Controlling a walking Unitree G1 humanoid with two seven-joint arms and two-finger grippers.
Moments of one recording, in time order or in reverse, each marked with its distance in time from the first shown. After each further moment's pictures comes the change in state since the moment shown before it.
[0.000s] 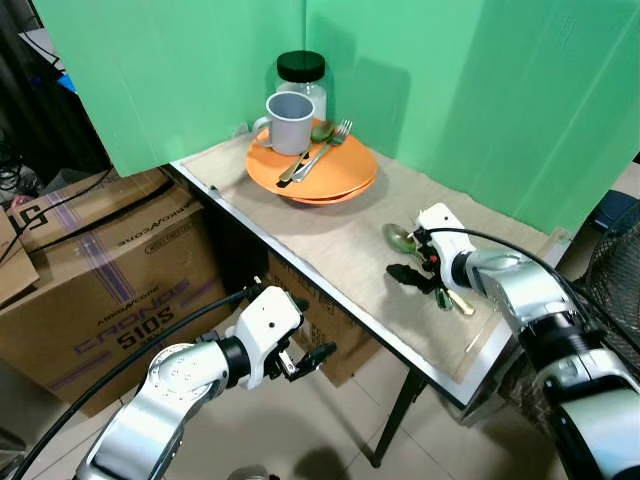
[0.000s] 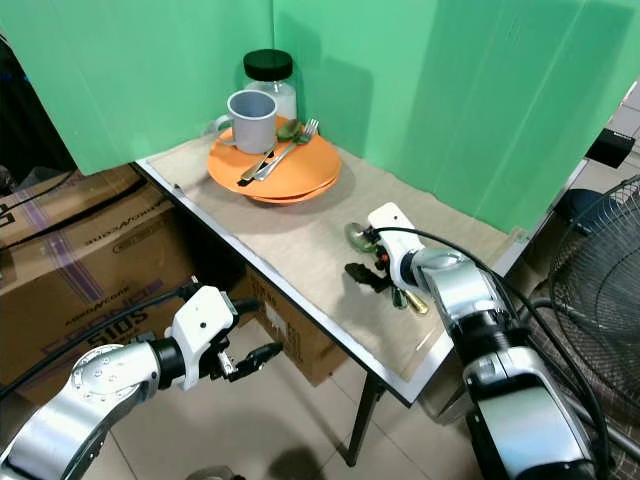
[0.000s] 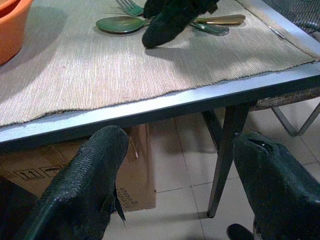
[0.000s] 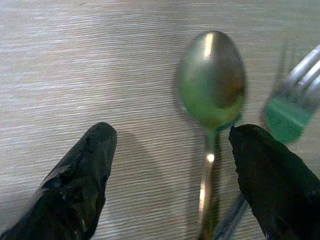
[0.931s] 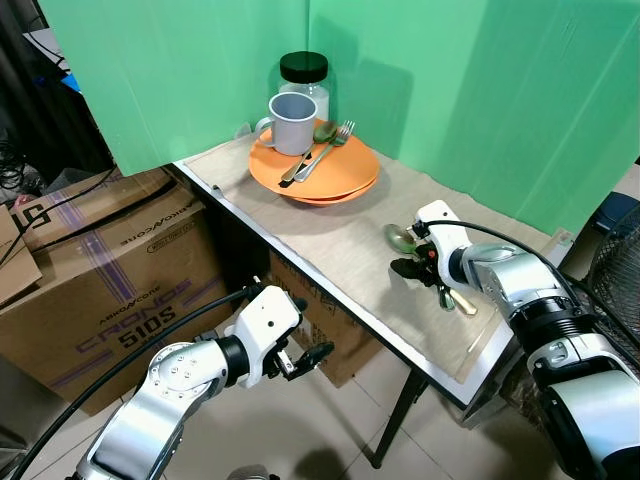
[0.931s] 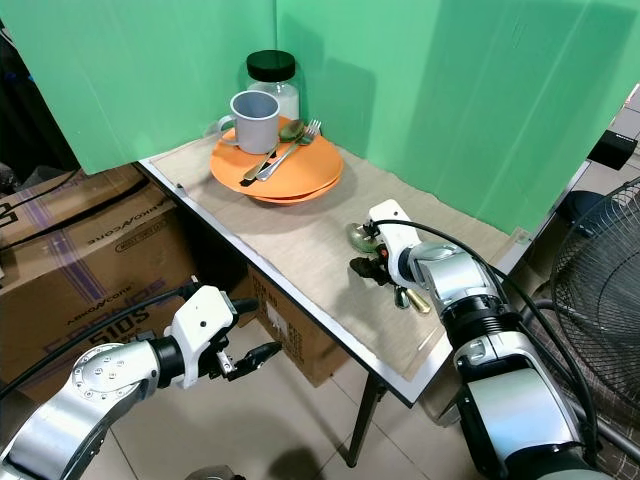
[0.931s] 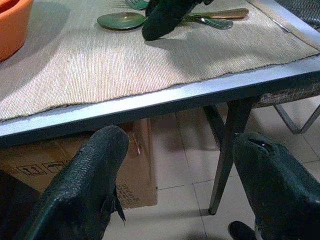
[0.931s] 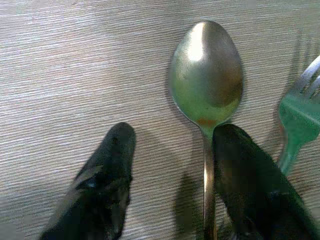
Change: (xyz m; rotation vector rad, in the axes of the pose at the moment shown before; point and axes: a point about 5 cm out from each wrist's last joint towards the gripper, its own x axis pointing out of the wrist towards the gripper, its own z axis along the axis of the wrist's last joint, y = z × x) left arm 0.001 0.003 -0.002 0.001 0.013 -0.001; right arm 0.006 0.000 0.004 0.049 0.057 -0.001
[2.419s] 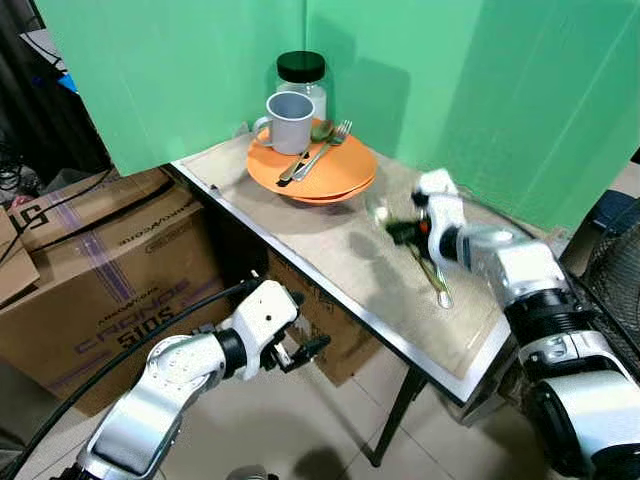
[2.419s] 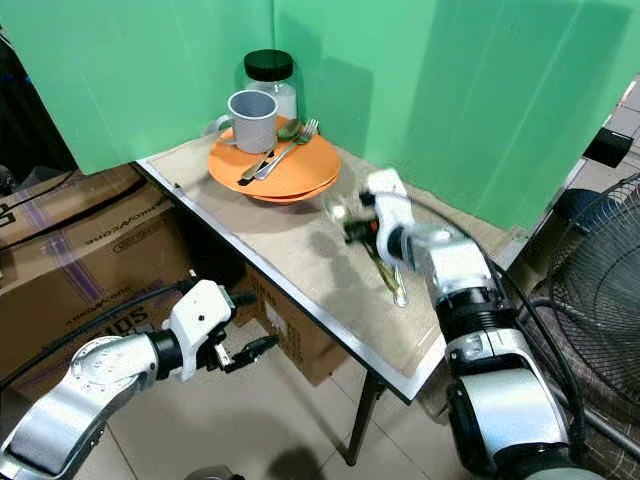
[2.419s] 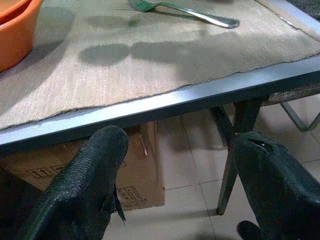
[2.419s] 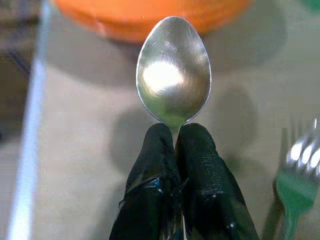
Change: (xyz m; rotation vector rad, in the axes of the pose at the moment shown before) left arm 0.000 0.011 0.000 0.027 0.002 0.026; right arm -0.013 0.009 0.047 0.124 -0.266 0.051
